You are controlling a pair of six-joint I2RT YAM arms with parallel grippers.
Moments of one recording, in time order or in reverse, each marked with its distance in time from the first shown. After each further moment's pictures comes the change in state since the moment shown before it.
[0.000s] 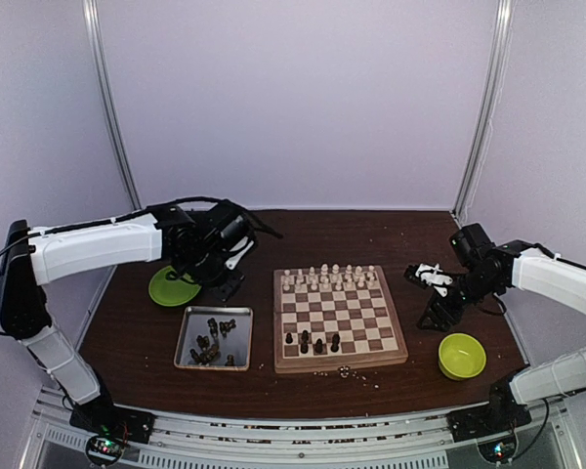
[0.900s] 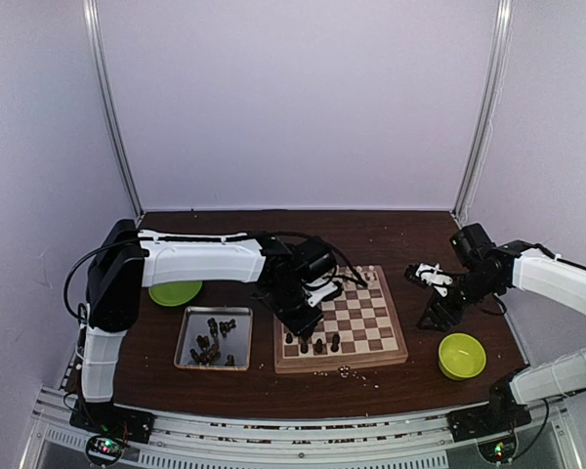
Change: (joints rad) left arm -0.182 0.503 0.375 0.011 0.357 0.050; right arm -0.002 -0.005 -0.002 0.001 -0.012 0.002
